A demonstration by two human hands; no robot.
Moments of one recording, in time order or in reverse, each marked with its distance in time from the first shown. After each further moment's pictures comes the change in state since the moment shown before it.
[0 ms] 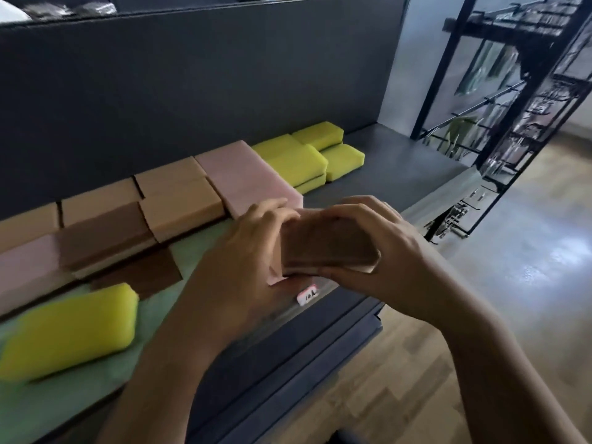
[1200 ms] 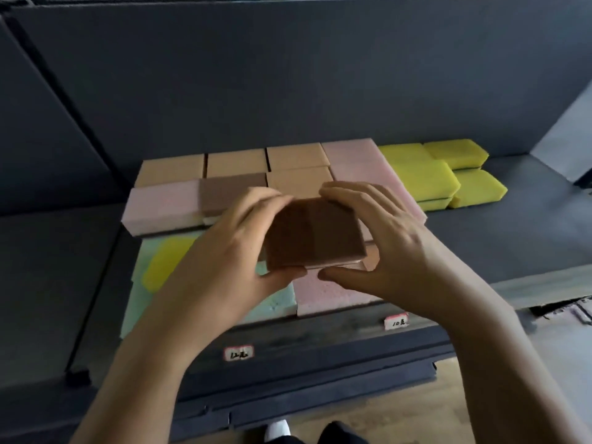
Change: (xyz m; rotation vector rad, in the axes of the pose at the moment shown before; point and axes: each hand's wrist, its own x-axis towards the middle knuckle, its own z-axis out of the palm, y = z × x) left_hand -0.066 -0.030 -0.069 0.265 0.211 -0.302; right_hand 0.091 -0.051 0.063 0.140 -0.254 -0.342
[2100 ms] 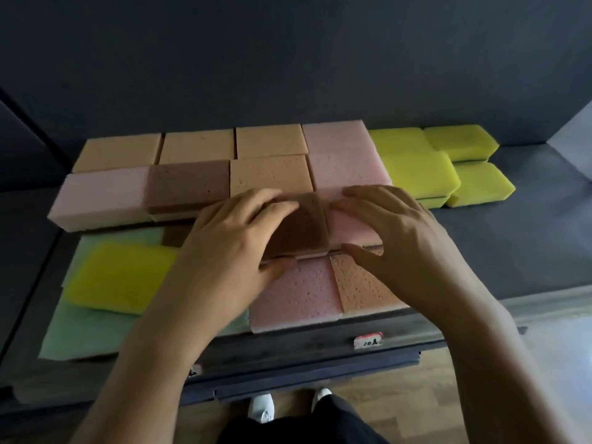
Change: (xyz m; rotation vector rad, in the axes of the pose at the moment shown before) left_hand 0.046 0.010 0.051 0.270 -0.131 -0.111; right_hand 0.000 0.082 0.001 -0.220 0.001 0.111
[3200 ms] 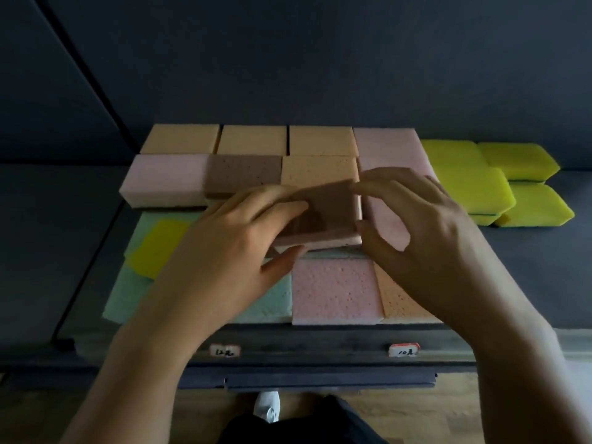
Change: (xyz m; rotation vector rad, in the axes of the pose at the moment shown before) left_hand -0.028 -0.029 -0.021 -0.060 0.122 0.018; right_hand 0.023 -0.050 -0.015 0.120 0.039 -0.064
